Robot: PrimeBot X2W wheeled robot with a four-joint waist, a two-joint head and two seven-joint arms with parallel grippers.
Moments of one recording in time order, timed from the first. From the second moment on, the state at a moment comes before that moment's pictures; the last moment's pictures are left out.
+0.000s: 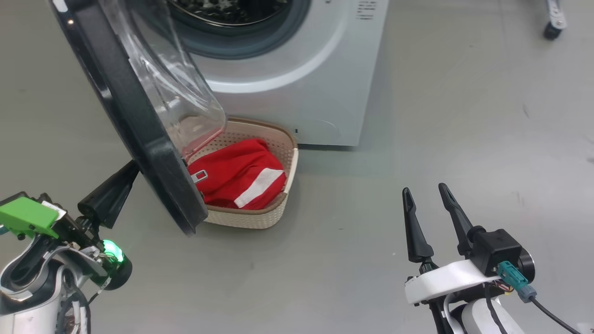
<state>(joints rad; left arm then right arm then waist) -0.31 0.10 0.14 0.22 -1.89 0.12 0.67 -0.03 -0.09 0.37 0.04 0.36 -0.06 -0.23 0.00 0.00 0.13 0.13</state>
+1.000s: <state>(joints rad) -0.32 0.08 0.26 0.20 -1.88 0.13 0.45 -0.01 -0.08 0.37 0.02 0.36 -0.08 -0.24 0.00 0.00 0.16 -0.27</state>
